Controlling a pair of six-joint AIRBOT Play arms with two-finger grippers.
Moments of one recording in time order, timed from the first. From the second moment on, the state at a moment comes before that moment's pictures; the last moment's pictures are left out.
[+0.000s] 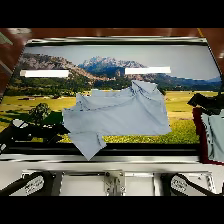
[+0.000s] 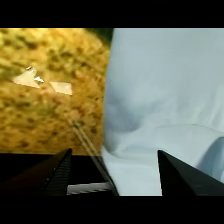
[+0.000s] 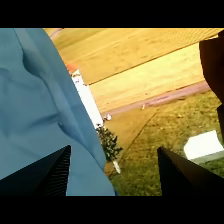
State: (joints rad) left arm 0.23 -1.18 0.49 0.84 -0.99 -1.36; right arm -0.47 -1.28 1.14 -1.26 1.12 1.41
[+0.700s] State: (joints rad) left arm 0.13 -1.26 0.47 0.66 -0.83 -1.23; right arm -0.47 -1.43 1.08 -1.16 1.33 1.33
